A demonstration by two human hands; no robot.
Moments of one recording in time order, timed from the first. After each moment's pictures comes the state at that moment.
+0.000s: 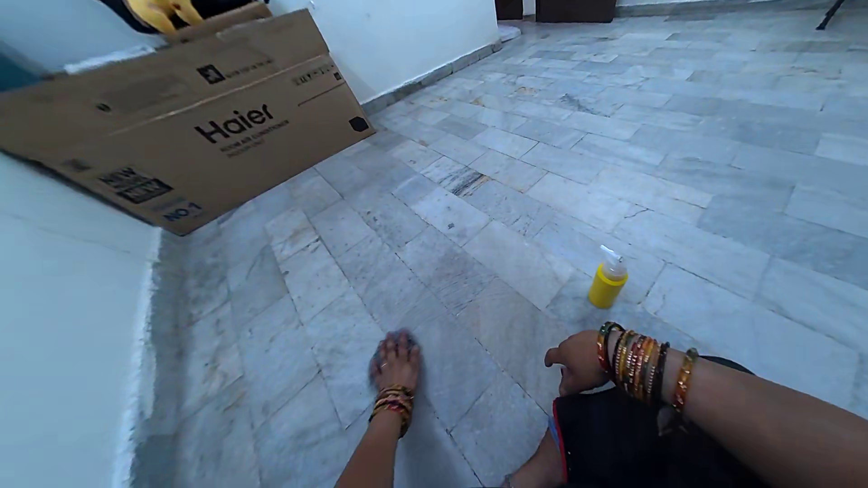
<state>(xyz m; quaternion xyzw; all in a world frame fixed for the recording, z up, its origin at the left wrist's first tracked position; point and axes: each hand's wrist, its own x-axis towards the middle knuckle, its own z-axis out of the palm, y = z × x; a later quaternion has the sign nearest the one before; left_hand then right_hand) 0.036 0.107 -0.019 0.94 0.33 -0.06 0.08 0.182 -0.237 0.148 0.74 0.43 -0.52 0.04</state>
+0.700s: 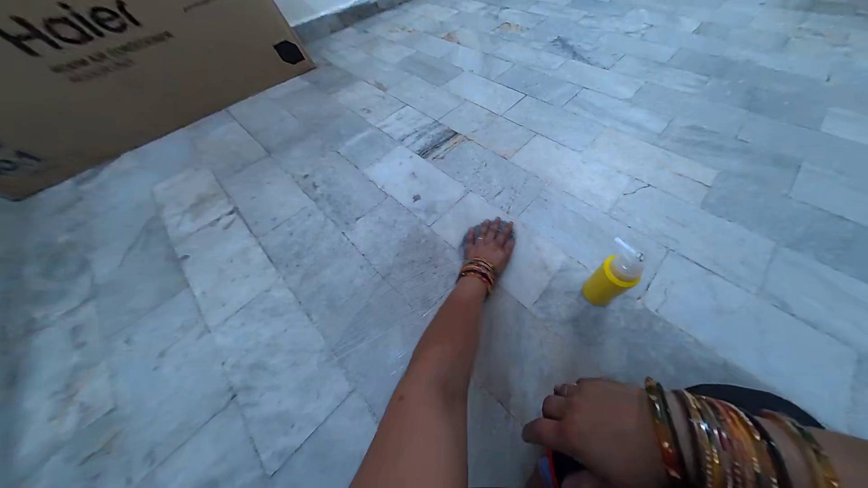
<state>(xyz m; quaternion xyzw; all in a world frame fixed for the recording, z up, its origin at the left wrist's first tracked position) 0.322 -0.034 -0.020 0.98 0.00 -0.10 0.14 0.172 -0.241 0.162 0.67 0.55 -0.50 -0.02</state>
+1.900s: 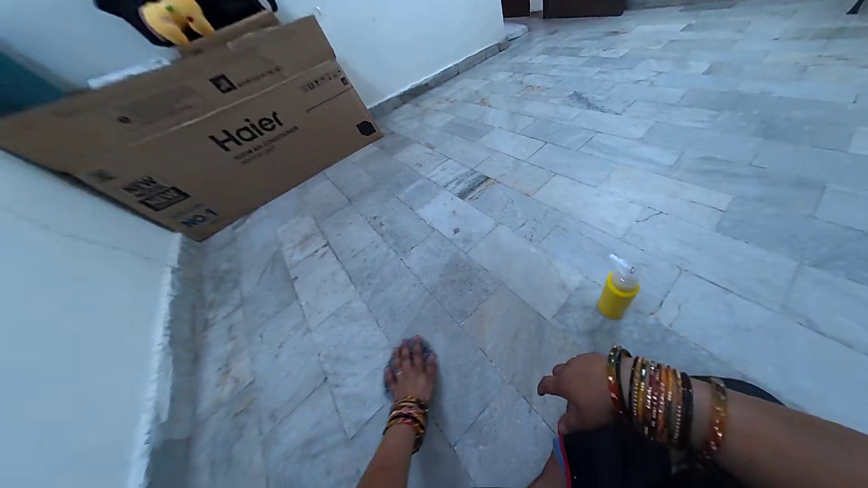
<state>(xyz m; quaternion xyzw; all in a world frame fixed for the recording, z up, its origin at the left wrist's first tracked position) 0.041 0.089 -0.031 0.94 0.32 -0.03 0.07 0.169 -0.233 0.166 0.72 0.50 -0.49 0.03</state>
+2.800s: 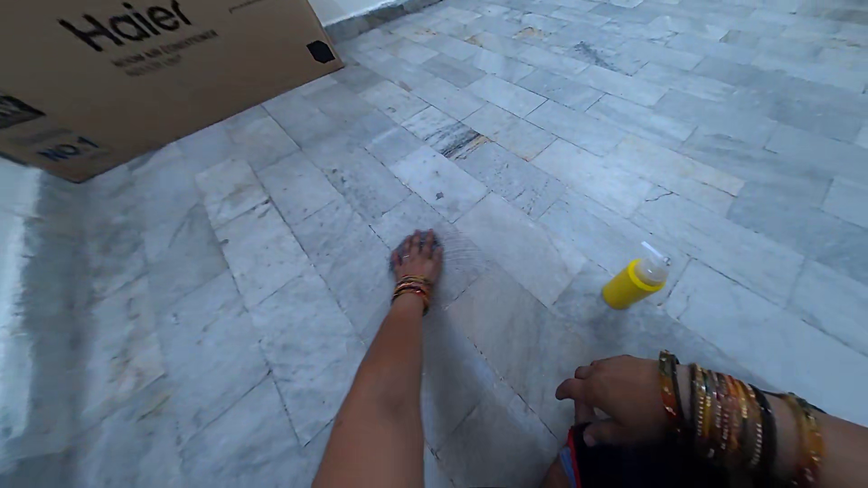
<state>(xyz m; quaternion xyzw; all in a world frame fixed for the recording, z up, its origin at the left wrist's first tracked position) 0.242 0.129 -0.029 0.97 0.22 -0.02 0.11 0.191 -0.237 0.144 0.69 0.48 -0.55 0.02</state>
